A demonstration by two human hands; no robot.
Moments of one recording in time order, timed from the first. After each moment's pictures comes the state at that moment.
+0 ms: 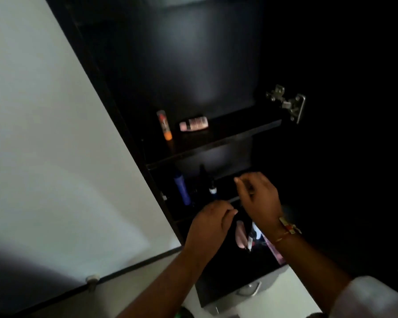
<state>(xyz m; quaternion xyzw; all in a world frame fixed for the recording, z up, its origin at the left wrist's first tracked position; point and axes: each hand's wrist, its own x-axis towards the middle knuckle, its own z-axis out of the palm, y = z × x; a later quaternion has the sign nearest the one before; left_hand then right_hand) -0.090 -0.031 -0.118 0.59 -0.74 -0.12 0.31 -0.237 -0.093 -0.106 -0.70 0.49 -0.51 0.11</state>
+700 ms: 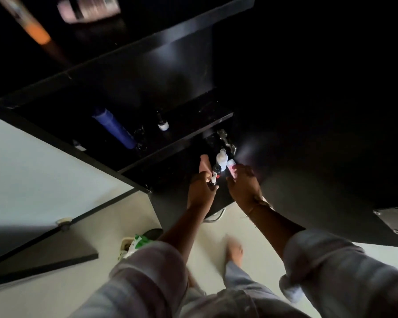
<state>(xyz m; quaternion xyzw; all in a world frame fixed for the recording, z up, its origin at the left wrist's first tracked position) -0.170 -0.062 -0.317 0.72 -0.57 -0.34 0.18 -0.307 -0.069 -0.307 -0.62 0.72 -0.15 0.25</state>
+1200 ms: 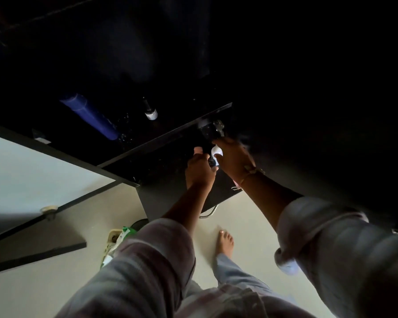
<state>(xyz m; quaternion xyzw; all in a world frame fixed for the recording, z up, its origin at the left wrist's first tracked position) -0.193 -0.116 -0.351 0.74 -0.61 -0.26 0.14 -0.309 -0.147 -0.313 -0.74 0.61 -0.14 0.26</state>
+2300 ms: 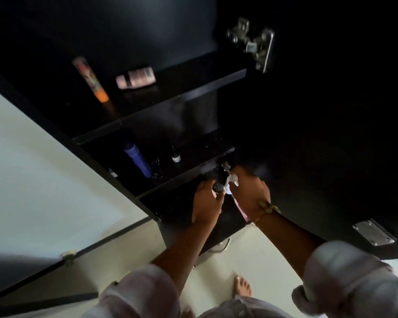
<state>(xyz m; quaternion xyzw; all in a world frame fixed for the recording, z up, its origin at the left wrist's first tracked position) -0.170 -0.076 -0.243 0.68 -0.60 -0.28 0.30 -0.300 -0.091 -0.200 -0.68 0.70 -0.18 0.14</state>
